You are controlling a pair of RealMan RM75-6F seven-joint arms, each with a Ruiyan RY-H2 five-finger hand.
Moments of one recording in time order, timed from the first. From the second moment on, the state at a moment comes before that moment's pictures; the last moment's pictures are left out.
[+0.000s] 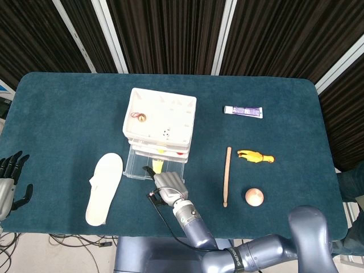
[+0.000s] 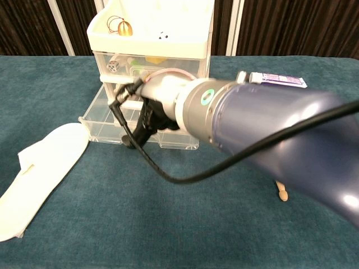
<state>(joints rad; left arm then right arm) -0.10 -1.09 -0.05 -1.64 1.44 1.44 0.03 1.05 -1.84 0.41 -1.94 -0.44 1.29 -0.74</state>
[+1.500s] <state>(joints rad) -0.11 -1.09 -0.06 -1.65 1.41 1.42 0.03 1.32 -1.58 0.20 -1.59 -0.77 0.85 -0.91</state>
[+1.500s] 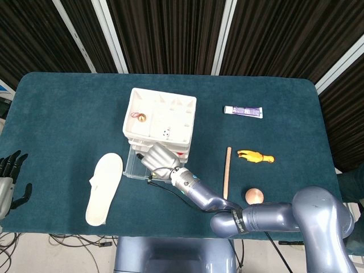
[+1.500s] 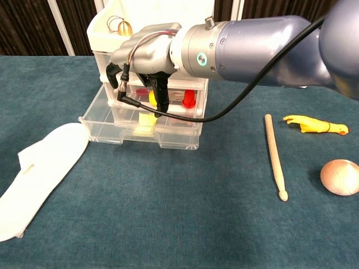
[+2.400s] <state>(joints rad) -0.11 -1.08 -0.06 -1.66 1.40 1.41 0.04 1.38 -1.60 0.13 -1.51 -0.78 0.77 -0.84</state>
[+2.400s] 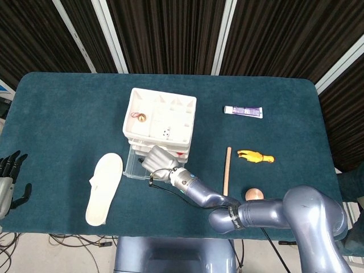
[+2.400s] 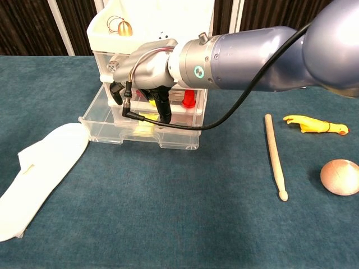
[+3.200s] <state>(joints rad) -0.11 -1.08 -0.06 -1.66 1.39 1.41 0.04 1.43 -1.64 0.10 -1.43 -0.75 0.76 -0.86</state>
